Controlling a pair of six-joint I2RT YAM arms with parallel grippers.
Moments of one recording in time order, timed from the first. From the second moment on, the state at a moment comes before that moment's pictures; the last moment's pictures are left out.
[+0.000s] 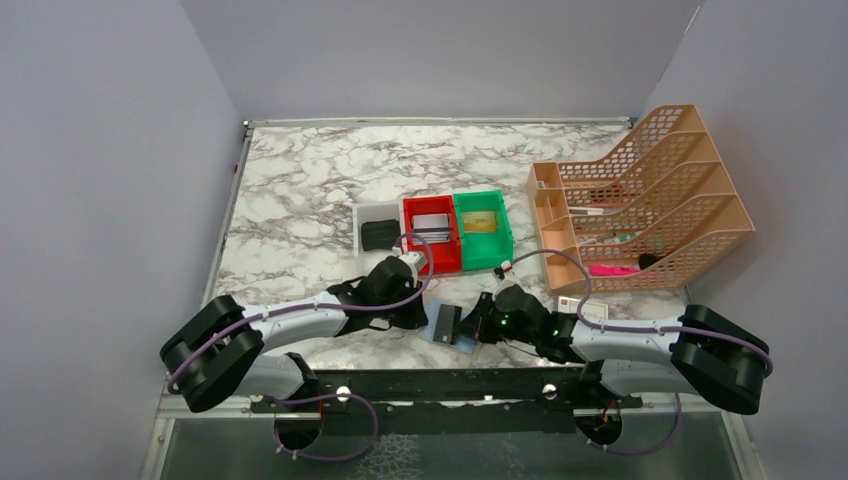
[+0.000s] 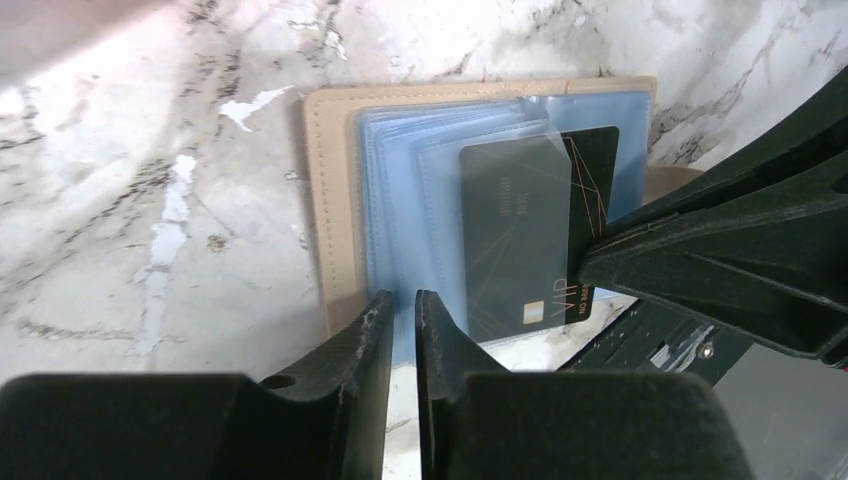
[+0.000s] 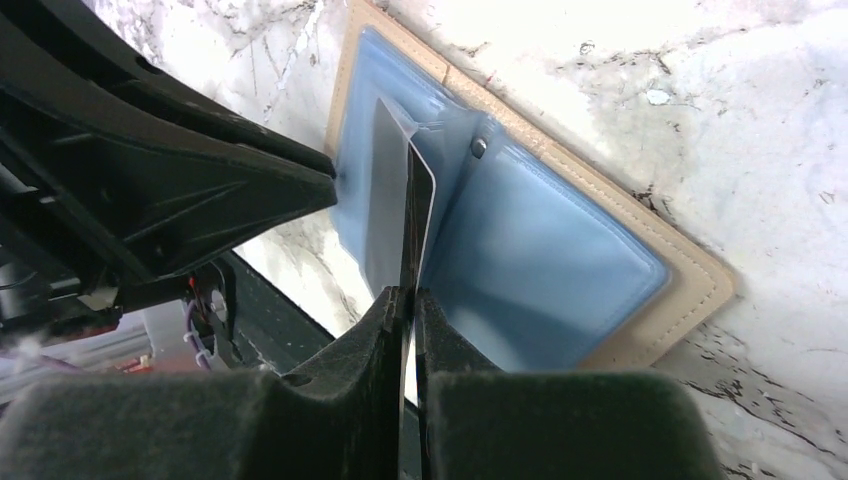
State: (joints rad) left arm -0.87 1.30 0.48 -0.01 0.16 -0.63; right arm 1.03 1.17 0.26 0.30 0.05 1.07
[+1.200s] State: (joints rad) left arm -0.91 1.37 0.52 0.06 0.18 -0.65; right arm 1.03 1.29 0.30 0.34 0.06 1.12
